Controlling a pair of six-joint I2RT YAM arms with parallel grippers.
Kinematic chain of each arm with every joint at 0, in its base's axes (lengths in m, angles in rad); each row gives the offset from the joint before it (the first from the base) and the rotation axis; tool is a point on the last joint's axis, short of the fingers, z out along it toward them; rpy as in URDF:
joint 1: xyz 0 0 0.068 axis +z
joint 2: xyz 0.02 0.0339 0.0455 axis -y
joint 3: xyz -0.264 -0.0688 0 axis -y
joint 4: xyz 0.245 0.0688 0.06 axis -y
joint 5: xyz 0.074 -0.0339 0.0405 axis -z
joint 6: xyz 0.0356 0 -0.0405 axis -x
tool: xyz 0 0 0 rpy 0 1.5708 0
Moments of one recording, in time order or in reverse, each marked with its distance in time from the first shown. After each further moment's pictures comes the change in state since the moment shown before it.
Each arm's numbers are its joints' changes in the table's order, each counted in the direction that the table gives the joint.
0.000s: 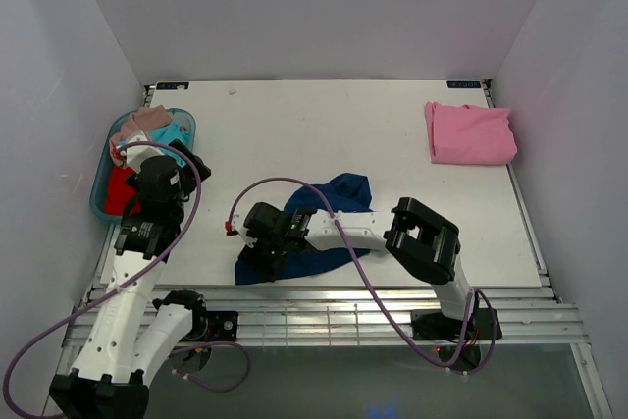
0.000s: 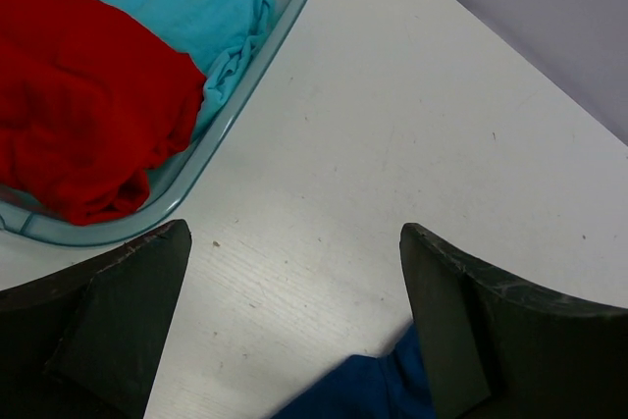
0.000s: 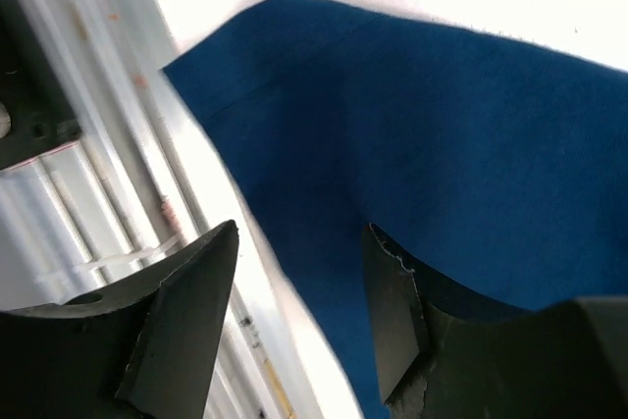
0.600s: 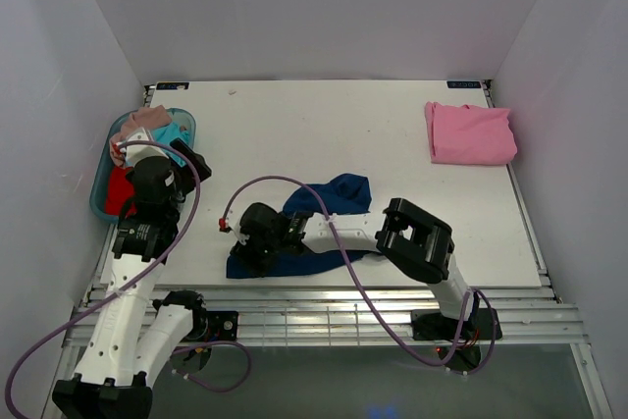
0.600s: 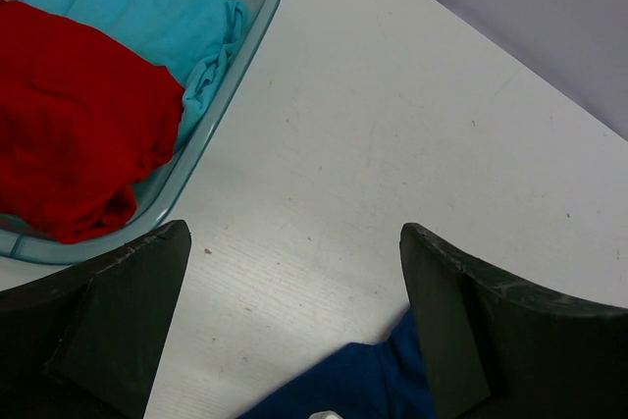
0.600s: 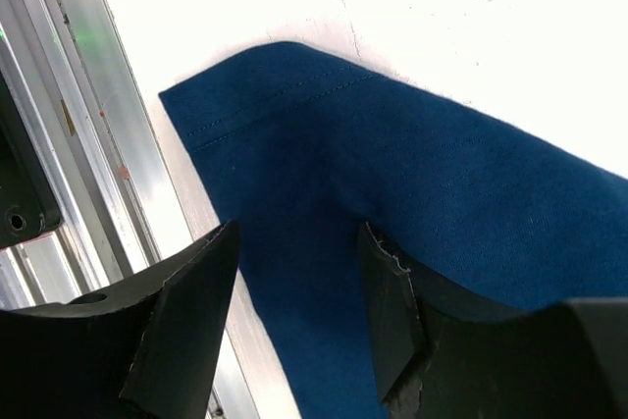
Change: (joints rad) left arm 0.049 0.004 -0.001 0.043 0.115 -0.069; right arm 0.000 -0.065 -0.003 0.192 0.050 0.024
